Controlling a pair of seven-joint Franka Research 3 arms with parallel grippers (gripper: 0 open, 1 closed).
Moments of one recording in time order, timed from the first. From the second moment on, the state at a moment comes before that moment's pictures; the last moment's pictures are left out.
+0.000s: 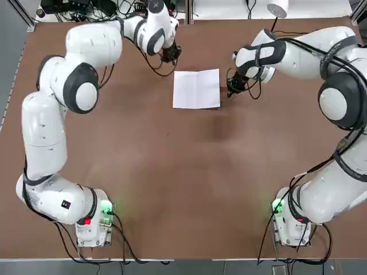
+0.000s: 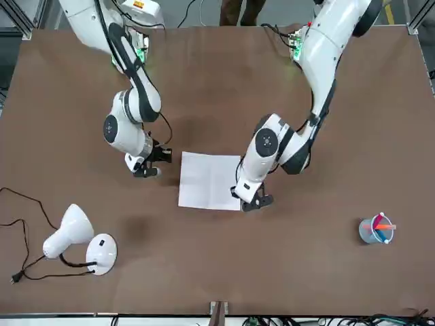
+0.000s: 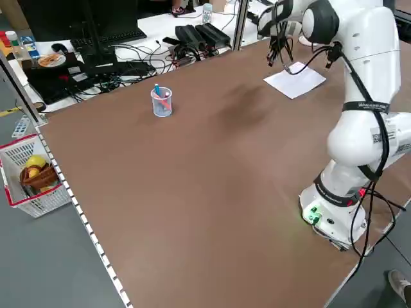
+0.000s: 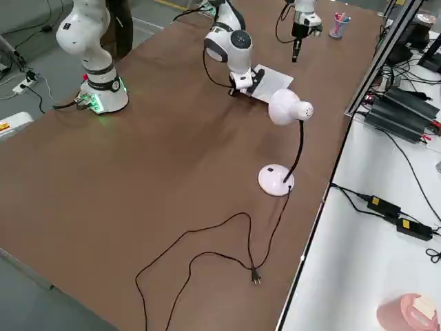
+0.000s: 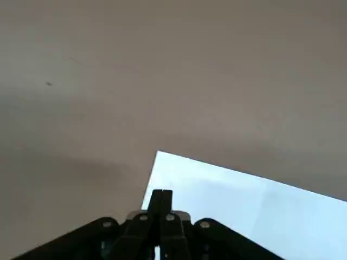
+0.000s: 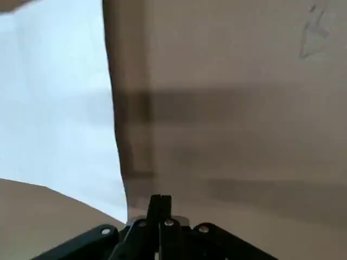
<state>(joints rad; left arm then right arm) -0.36 0.77 -0.30 -1.49 0.23 2.42 -0.96 0.35 0.38 0.09 -2.18 0.62 2.51 -0.05</state>
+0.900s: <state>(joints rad) -0.45 0.88 -0.21 -1.47 0.29 2.51 -0.98 0.36 0.50 0.16 -2.12 0.71 2.62 -0.06</state>
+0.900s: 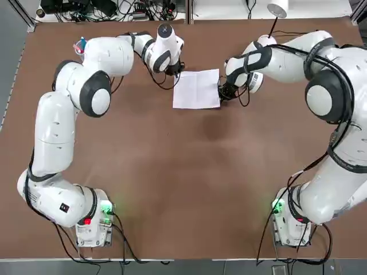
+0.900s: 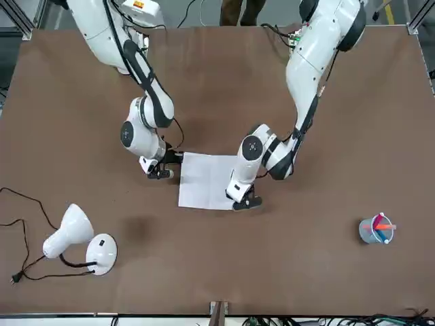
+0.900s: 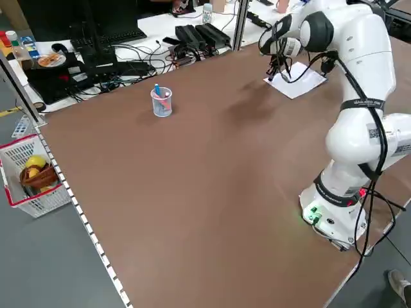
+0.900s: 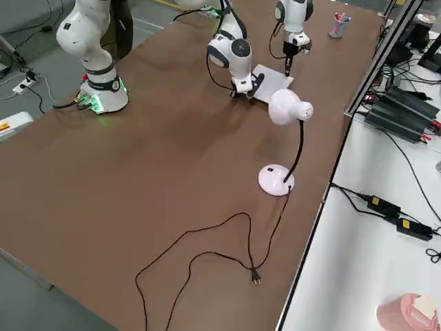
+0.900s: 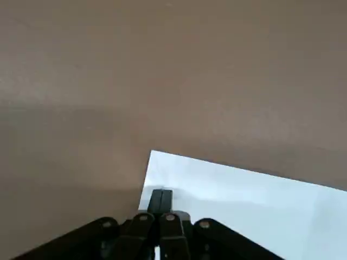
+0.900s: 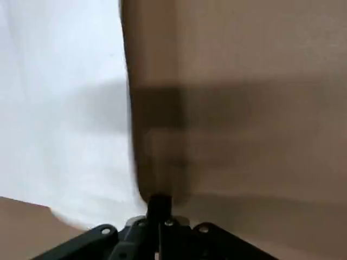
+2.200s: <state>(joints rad) -0.49 0.88 -0.18 -1.47 0.29 2.52 -0.98 0.36 0.43 0.17 -2.08 0.75 2.54 -0.06</state>
